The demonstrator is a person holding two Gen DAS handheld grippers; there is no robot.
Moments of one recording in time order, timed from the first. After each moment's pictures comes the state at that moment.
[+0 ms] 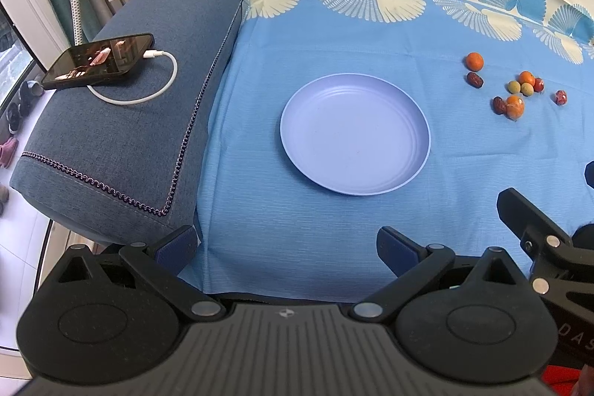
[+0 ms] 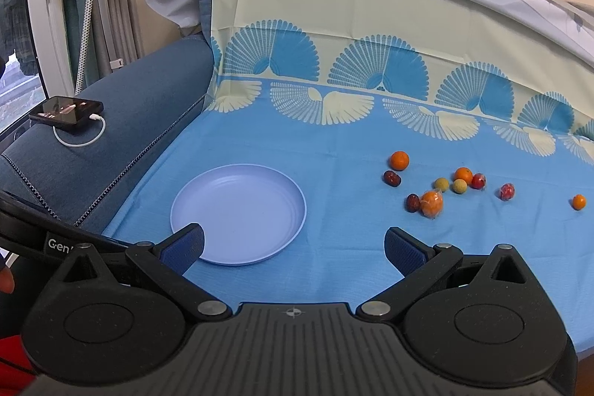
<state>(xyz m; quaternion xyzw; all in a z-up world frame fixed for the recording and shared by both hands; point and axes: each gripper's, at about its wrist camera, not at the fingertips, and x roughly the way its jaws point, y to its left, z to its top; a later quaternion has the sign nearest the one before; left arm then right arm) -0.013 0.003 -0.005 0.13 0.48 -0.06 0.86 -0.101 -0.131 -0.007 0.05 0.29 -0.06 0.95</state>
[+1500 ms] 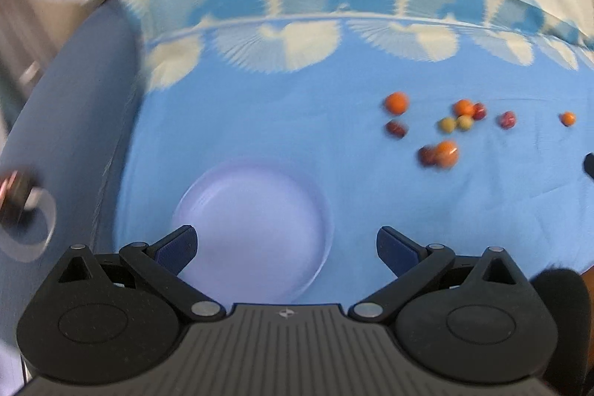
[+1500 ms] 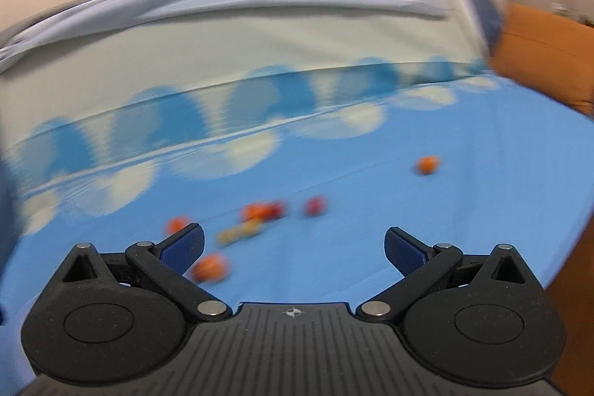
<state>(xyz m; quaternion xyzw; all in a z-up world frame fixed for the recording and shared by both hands) 0.064 -0.148 0.017 0.17 0.45 -0.17 0.86 -0.111 -0.361 -0.017 0.17 0.21 -0.35 0.90</state>
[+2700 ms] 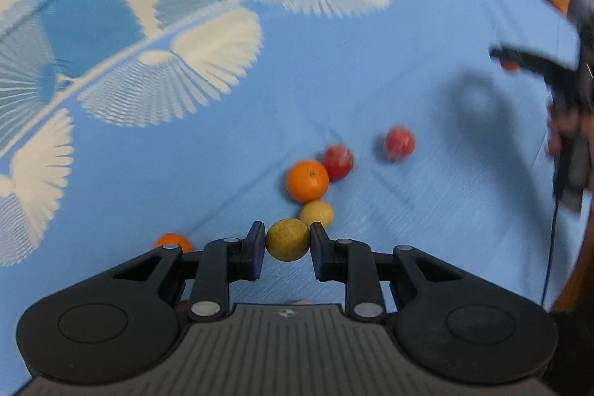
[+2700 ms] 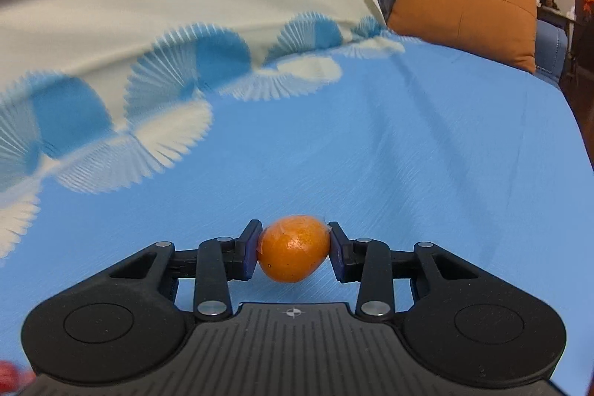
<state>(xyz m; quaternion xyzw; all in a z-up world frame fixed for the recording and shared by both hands) 0.172 -0.410 -0.091 0.28 0.43 -0.42 0.75 -0.022 -0.664 -0.155 0.22 0.21 -0.49 0.81</state>
